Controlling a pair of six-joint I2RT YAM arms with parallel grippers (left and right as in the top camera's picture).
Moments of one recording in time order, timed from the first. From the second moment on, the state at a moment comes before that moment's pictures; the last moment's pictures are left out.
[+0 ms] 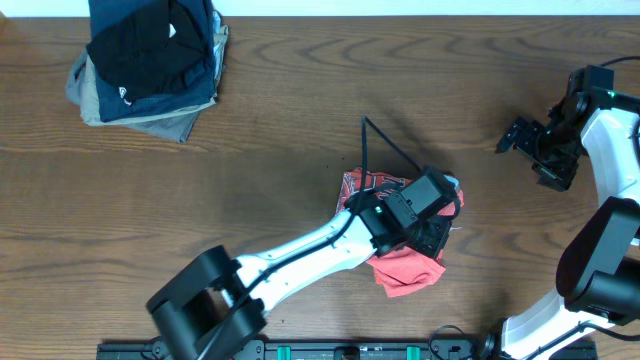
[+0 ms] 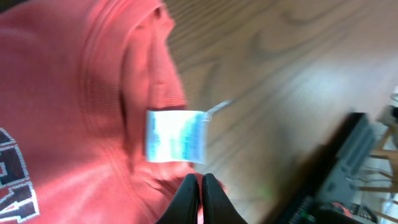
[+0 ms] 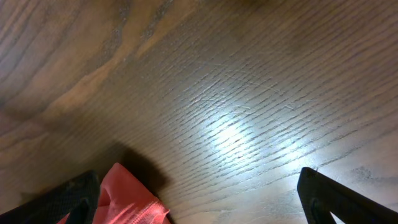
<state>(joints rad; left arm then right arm) -1.03 1.81 1.26 -0.42 0.23 -0.56 -0.29 1.85 1.43 -1.07 -0.15 0.37</state>
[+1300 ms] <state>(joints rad) -0.90 1.63 1.27 -0.51 0.17 -0.48 -0.29 1.85 1.43 -1.07 -0.15 0.37</state>
